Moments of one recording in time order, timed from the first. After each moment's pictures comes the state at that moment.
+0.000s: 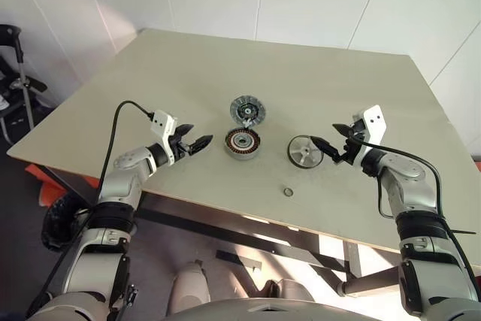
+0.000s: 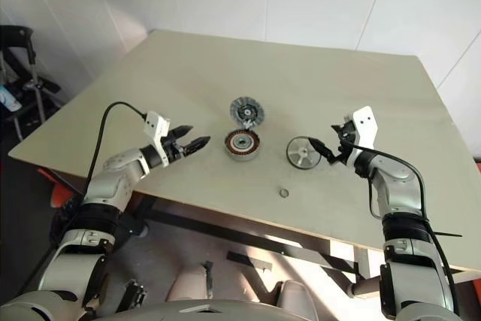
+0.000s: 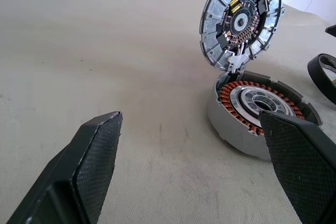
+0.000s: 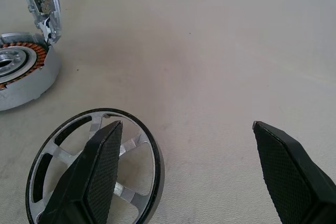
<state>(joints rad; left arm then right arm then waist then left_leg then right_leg) -0.48 0.33 0.06 0.43 -0.33 0.24 -0.79 -0.42 -0.53 -0.17 0.53 0.24 0.07 0.81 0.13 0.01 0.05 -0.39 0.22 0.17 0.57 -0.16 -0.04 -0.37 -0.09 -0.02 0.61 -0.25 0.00</state>
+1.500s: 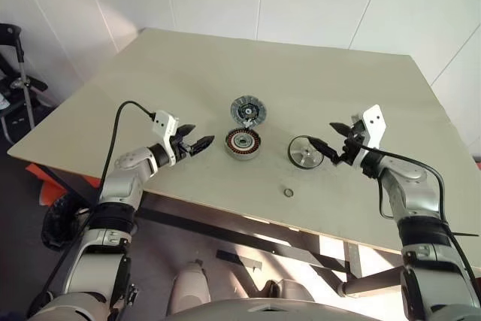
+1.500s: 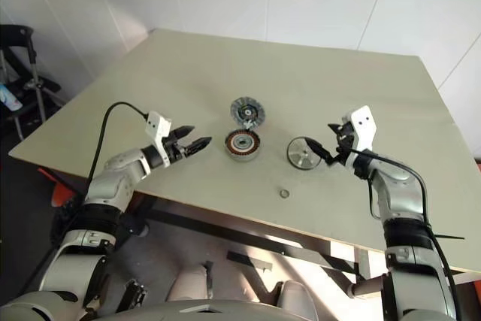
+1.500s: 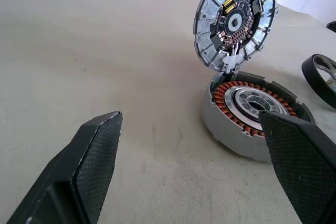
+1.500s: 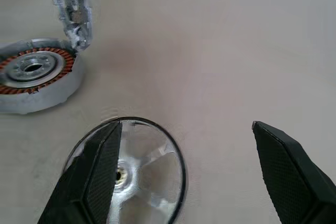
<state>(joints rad) -0.47 0.33 0.06 0.41 -0.33 0.25 -0.80 -0.30 -0.53 -0.15 0.29 0.28 0.15 0.85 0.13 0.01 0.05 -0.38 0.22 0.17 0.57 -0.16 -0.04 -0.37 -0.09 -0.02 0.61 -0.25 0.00</state>
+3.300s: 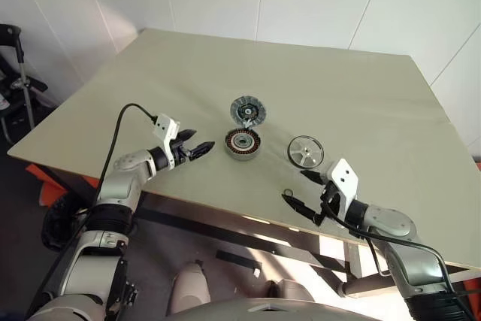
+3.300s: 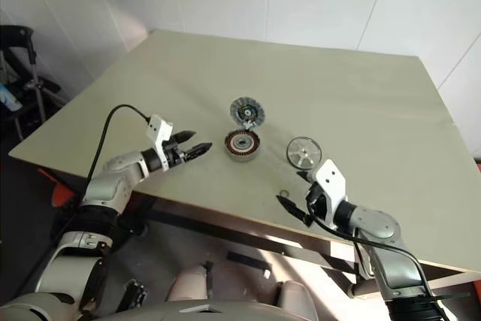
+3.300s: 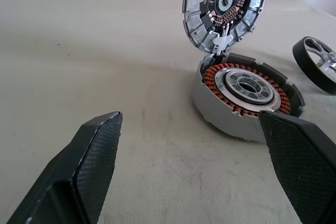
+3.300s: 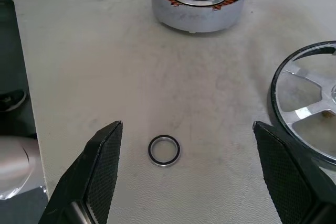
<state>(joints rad) -0.46 0.35 0.04 0.41 -0.33 0.28 -0.83 0.13 -0.52 0.01 -0.22 0.24 0.21 0.79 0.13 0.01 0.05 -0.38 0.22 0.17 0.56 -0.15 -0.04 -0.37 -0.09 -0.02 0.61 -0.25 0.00</state>
